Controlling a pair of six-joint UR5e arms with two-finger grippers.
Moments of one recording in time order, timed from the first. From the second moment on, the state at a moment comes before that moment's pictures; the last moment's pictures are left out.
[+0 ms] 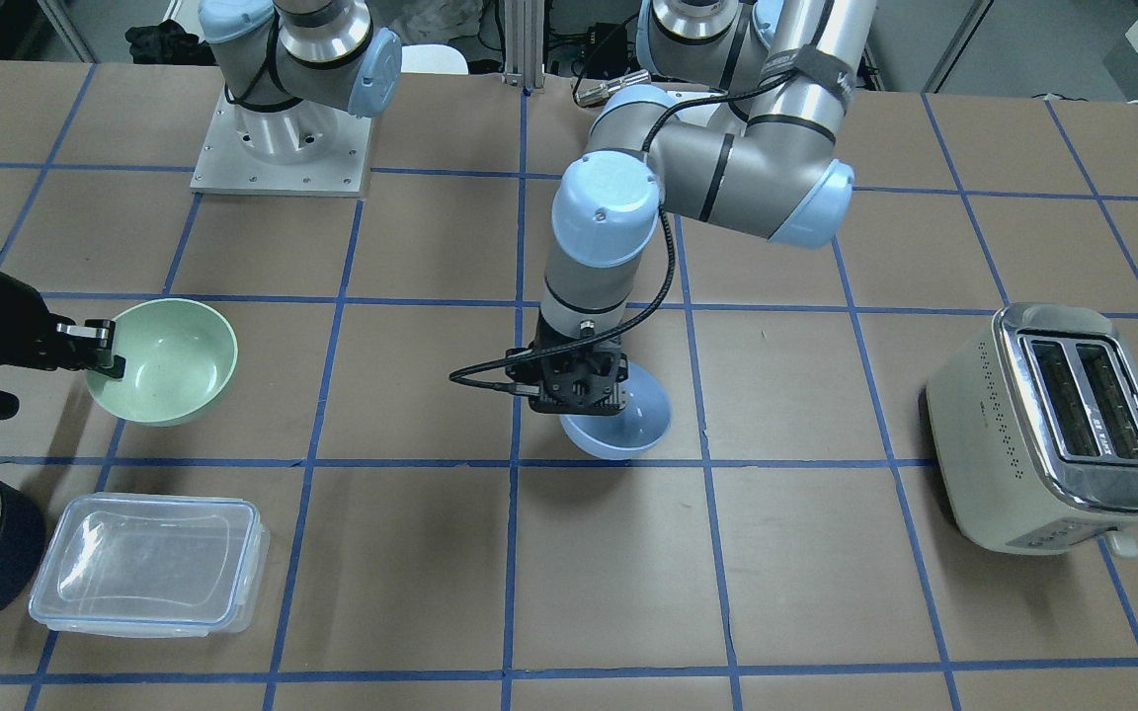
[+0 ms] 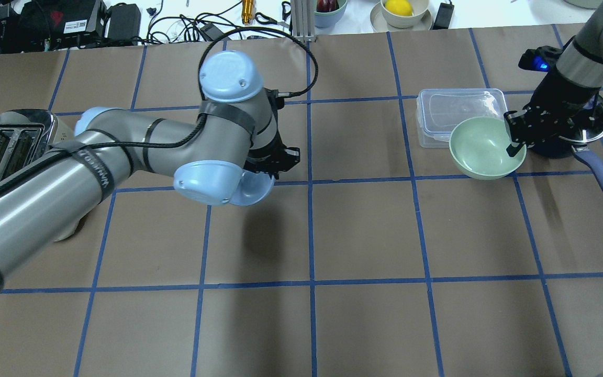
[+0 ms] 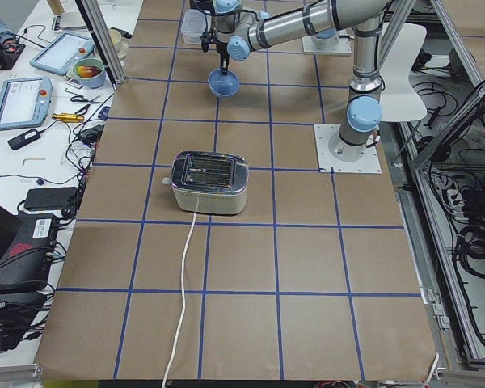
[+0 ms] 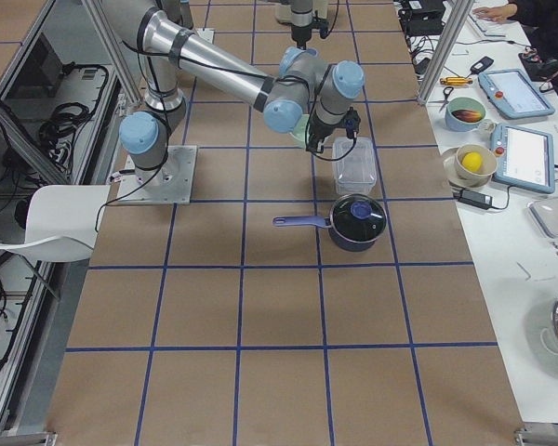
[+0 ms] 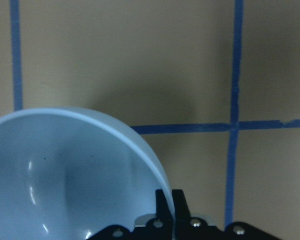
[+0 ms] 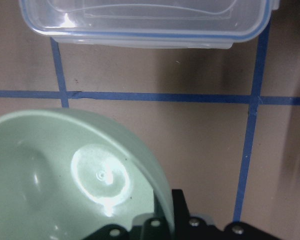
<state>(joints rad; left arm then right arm) -1.91 -1.94 -1.73 -0.97 1.52 -0.35 1.22 -1.35 1.62 -1.60 -1.48 -0.38</state>
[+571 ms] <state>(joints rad) -2.00 -2.11 -1.58 -0.97 1.56 -0.42 1.22 -1.34 1.59 -1.56 -1.46 -0.39</state>
